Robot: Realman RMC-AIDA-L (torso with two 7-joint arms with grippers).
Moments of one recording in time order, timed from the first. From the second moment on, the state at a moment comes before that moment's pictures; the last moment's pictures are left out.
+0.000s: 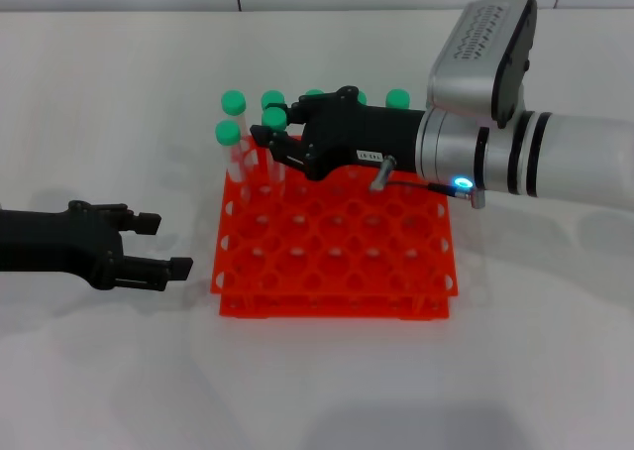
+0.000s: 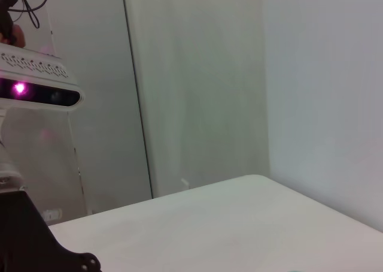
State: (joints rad) left arm -0.39 -2.04 0.82 0.97 2.18 1.61 -1.69; right arm 0.73 2.03 -2.04 -0.63 -0.66 -0.73 1.13
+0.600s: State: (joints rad) left arm -0.38 -2.04 0.81 0.97 2.18 1.61 -1.68; right arm 0.69 2.02 -2.04 -0.72 -0.67 -0.73 1.13
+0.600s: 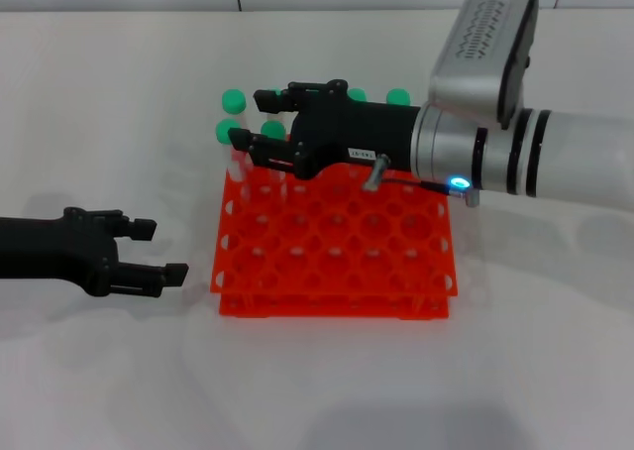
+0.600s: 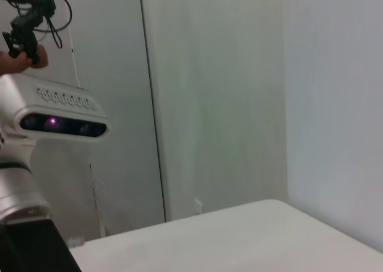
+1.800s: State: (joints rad) left arm -0.37 -2.03 0.81 0.97 2.06 1.64 -1.65; right arm 0.45 1.98 -1.23 -0.92 -1.65 -1.33 1.64
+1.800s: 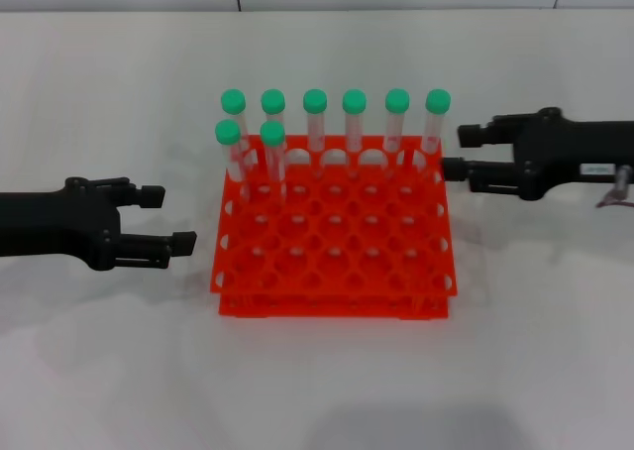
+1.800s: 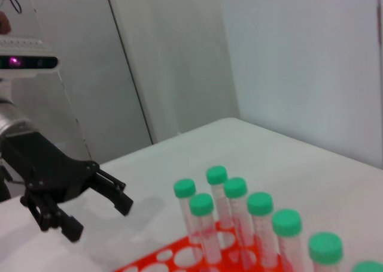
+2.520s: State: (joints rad) left arm -0.34 -2.04 0.81 0.97 2.00 1.65 -1.62; right arm 0.45 1.94 -1.21 -0.92 -1.68 -1.38 1.63
